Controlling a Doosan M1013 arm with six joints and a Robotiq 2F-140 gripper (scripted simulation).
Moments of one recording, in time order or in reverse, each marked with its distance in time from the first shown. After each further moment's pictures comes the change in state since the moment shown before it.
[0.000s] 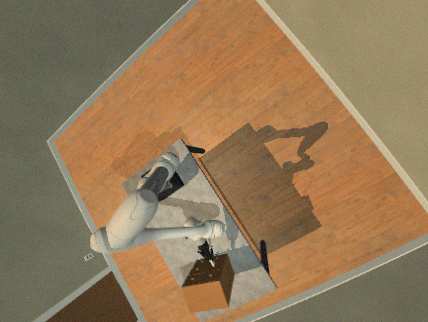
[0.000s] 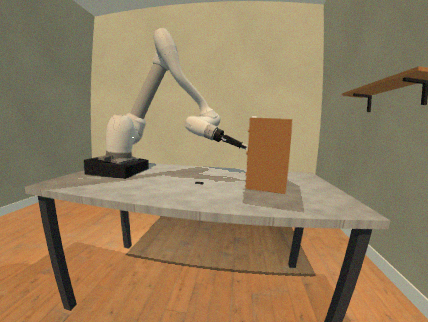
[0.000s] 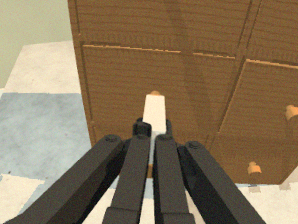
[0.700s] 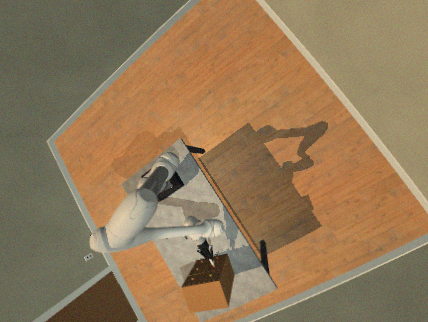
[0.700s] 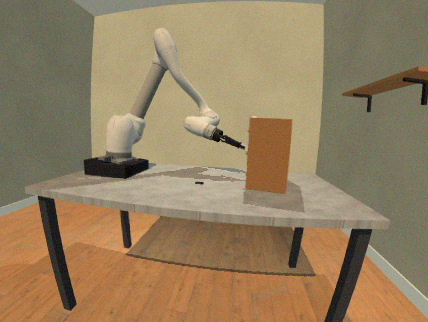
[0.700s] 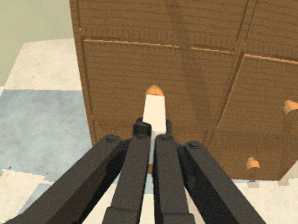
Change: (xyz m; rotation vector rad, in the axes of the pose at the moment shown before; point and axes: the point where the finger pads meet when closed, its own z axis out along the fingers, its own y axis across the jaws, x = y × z) arm -0.004 0.001 -0.005 0.000 -0.004 -0.002
